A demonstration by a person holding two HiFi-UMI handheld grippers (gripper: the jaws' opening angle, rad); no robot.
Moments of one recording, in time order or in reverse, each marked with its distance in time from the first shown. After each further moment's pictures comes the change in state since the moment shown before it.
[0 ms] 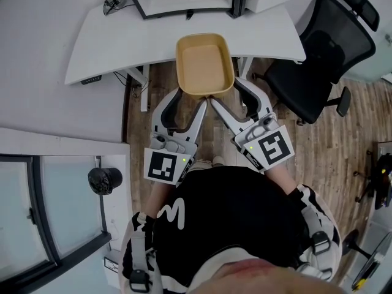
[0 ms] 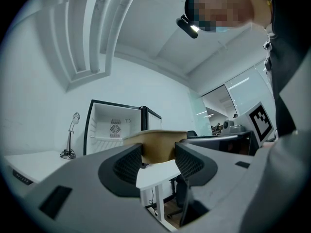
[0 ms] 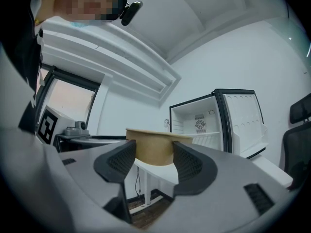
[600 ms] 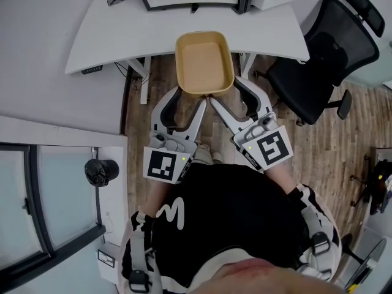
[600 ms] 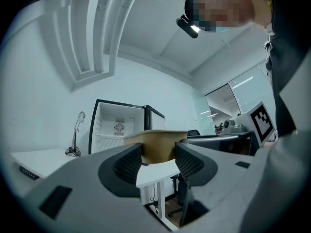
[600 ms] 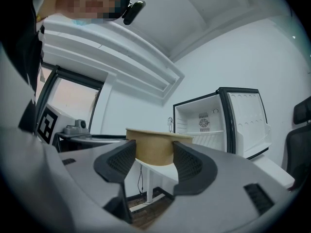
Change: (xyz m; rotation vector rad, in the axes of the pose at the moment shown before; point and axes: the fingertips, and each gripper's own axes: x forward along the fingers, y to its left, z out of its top) left arm -0.013 0.003 -0.010 -0.006 0.058 0.068; right arm -0.001 0.011 -0.006 -0.013 0.018 0.036
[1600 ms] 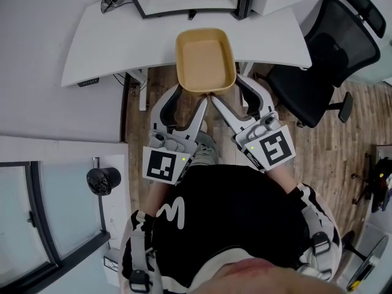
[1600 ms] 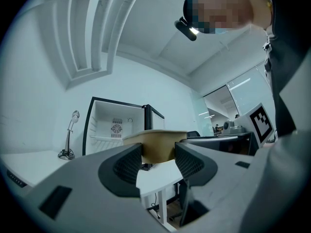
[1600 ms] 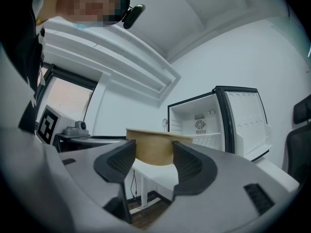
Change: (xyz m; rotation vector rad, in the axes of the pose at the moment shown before) left arm 0.047 0.028 0.000 0.001 -0.041 -0.053; right arm 0.038 -0.036 0.006 0.007 -0.056 -0.028
